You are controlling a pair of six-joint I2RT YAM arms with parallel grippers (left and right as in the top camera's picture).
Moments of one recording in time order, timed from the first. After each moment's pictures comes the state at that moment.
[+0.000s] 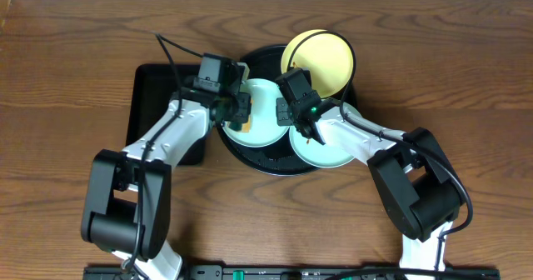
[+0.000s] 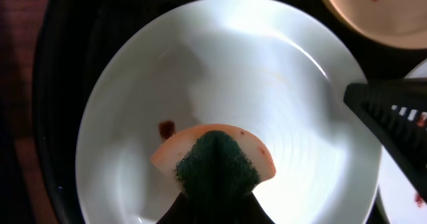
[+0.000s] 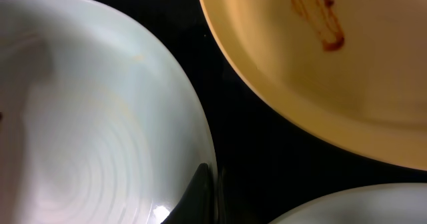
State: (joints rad) left arm -0.27 1.80 1.11 -0.39 0.21 -0.12; right arm 0.60 2.03 1.25 -0.22 0.13 0.50
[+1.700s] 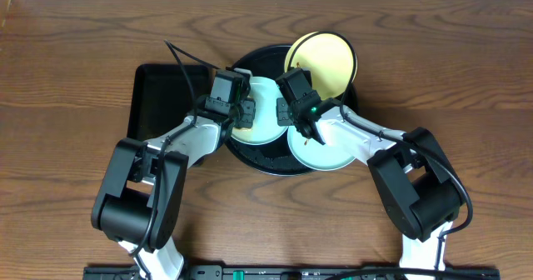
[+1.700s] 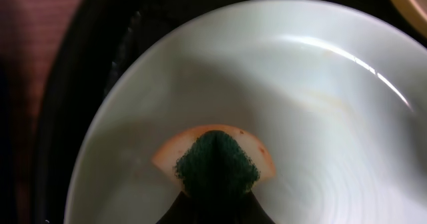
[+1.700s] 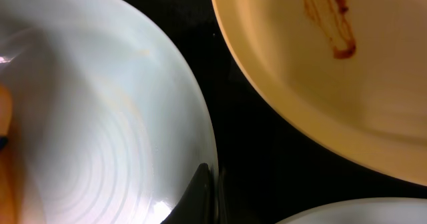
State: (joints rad) left arm -0.32 1.86 0.94 0.01 0.01 -0.12; right arm 0.60 2.03 1.25 -0.22 0.13 0.50
